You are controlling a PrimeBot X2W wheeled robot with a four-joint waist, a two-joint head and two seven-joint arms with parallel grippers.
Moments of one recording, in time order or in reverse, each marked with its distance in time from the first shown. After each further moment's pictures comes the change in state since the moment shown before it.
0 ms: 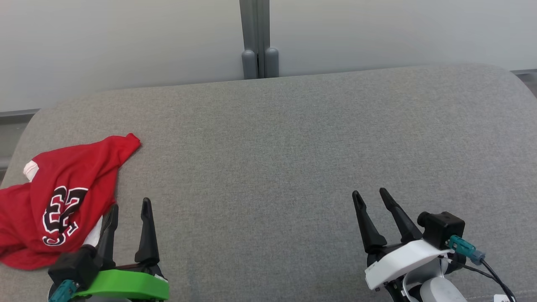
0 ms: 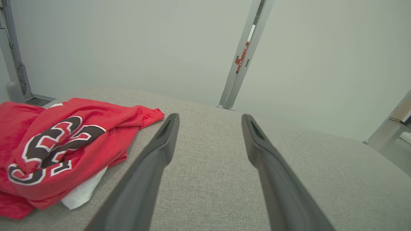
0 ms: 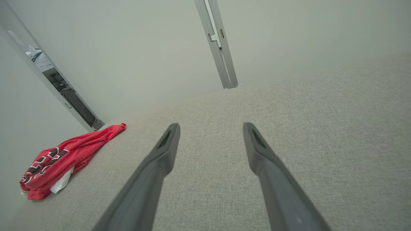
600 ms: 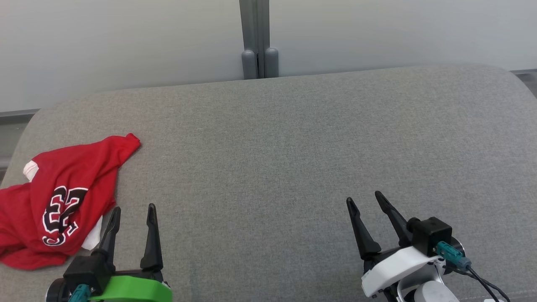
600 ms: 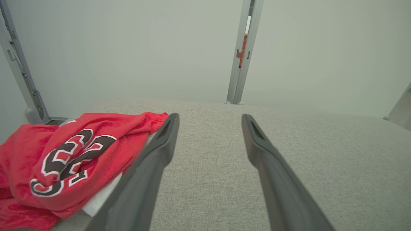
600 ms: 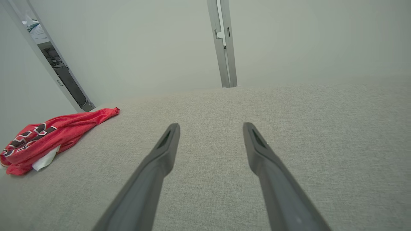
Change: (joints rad) left arm 0.014 0.001 -0.005 0.013 0.161 0.008 -0.037; right arm 0.000 -0.002 0.019 0.032 -0.137 0.000 -0.038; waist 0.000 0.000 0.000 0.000
